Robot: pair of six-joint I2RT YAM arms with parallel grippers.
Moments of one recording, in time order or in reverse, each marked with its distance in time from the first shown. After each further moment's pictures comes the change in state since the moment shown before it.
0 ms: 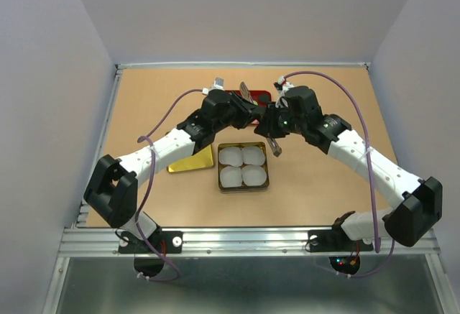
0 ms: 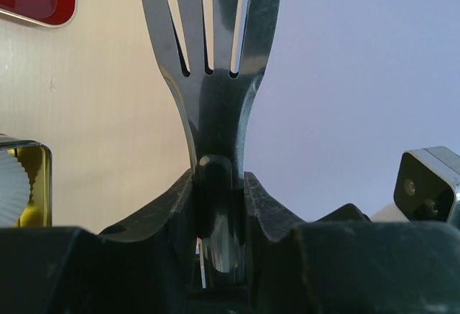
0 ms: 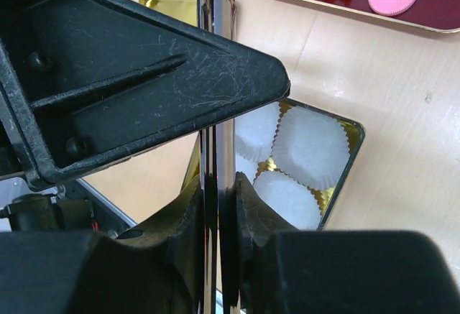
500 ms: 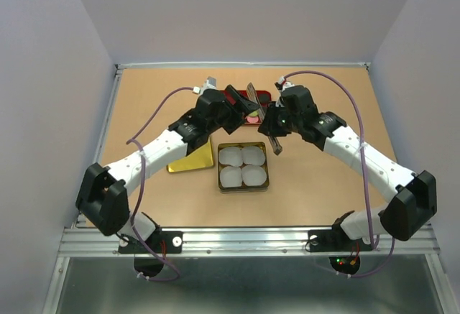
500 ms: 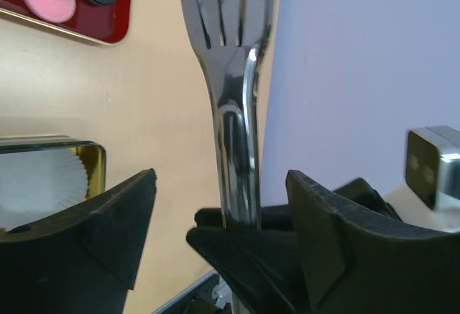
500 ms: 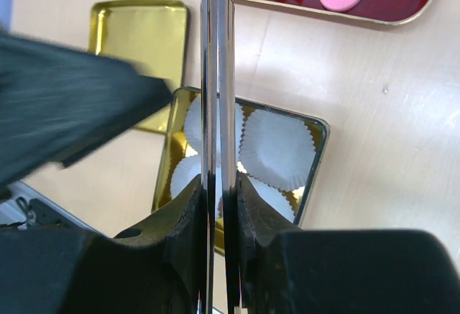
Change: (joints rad) left arm 0.008 -0.035 0.018 -0.124 -0.056 0.093; right arm -0.003 0.027 0.001 -0.009 0.061 0.007
